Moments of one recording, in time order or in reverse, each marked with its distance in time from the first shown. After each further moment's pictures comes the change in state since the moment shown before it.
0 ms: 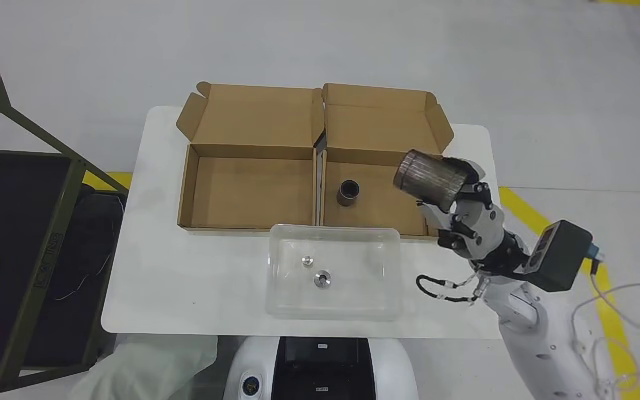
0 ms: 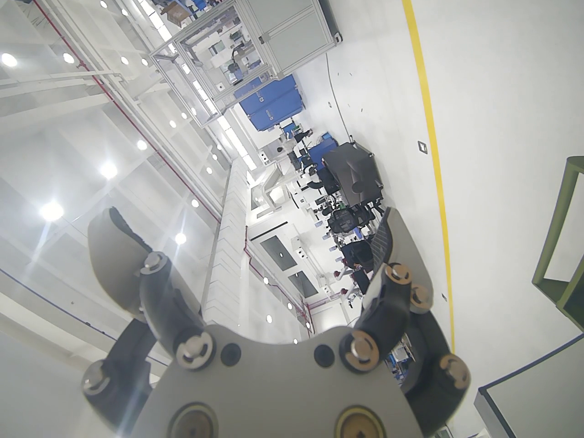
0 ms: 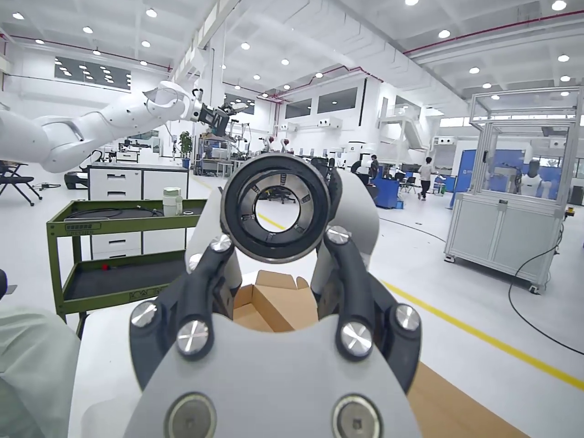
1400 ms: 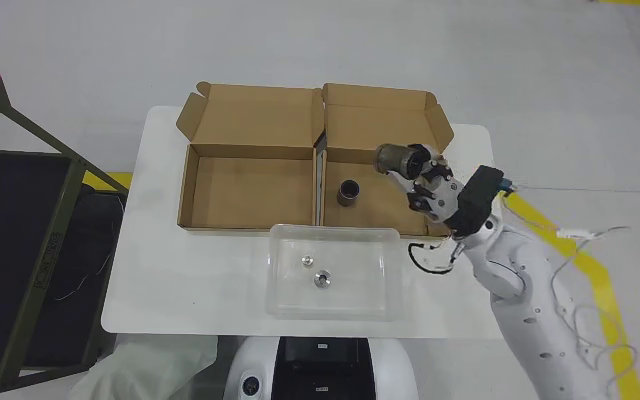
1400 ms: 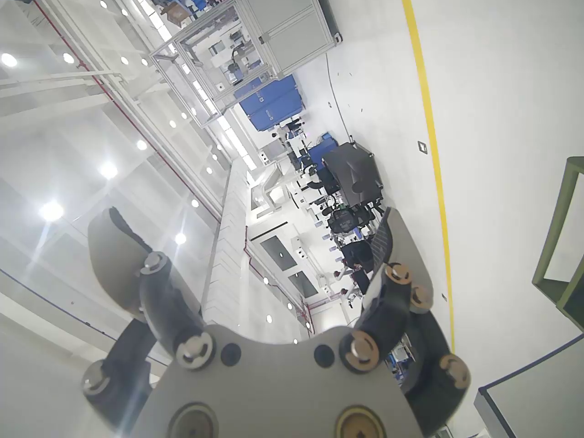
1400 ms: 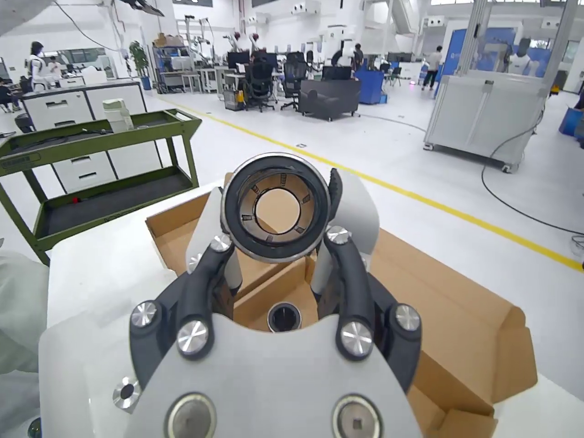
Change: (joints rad) left arm 0.000 0.000 0.000 0.000 0.000 0.000 0.000; right arm 0.141 -0.014 -0.052 0.233 0.050 0.093 0.414
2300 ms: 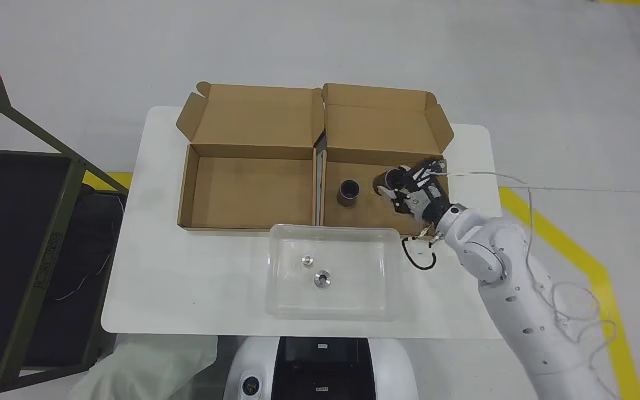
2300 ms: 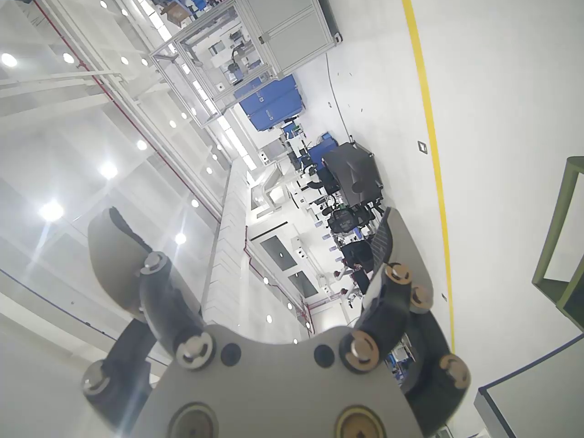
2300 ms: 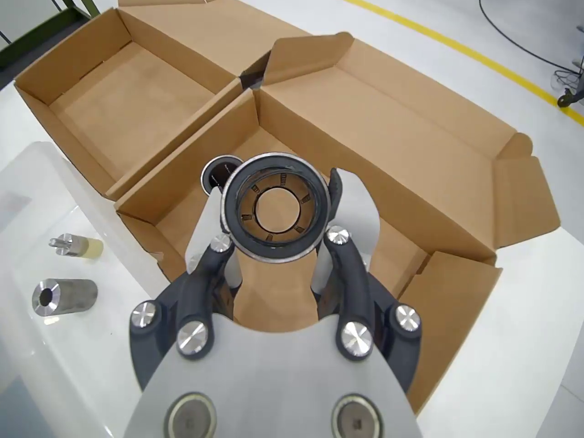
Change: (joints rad) left arm 0.000 0.000 0.000 0.000 0.000 0.000 0.000; right arm 0.127 -0.017 -0.116 0.184 -0.010 0.169 0.508
